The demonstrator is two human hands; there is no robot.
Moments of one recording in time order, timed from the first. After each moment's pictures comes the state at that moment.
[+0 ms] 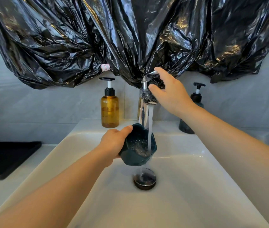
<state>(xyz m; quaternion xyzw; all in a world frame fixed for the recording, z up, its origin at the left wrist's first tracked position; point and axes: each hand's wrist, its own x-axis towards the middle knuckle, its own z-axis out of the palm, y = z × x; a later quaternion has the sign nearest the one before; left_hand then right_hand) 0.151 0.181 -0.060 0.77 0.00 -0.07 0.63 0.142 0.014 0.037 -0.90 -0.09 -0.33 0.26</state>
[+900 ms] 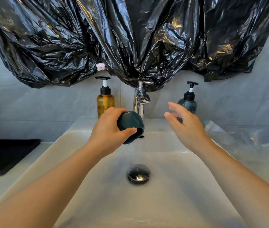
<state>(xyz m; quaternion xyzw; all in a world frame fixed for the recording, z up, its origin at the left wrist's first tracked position) 0.135 0.191 -0.043 0.86 -0.24 0.19 0.41 0.086 -0.024 -0.035 -0.88 -0.01 -0.30 0.37</state>
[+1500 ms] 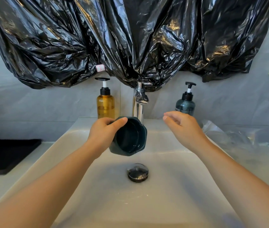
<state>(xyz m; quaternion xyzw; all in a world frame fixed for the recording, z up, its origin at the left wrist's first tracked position) 0.132 0.190 -0.045 0.79 -0.11 0.08 0.60 0.092 -0.034 -0.041 -0.89 0.01 -0.27 0.37</state>
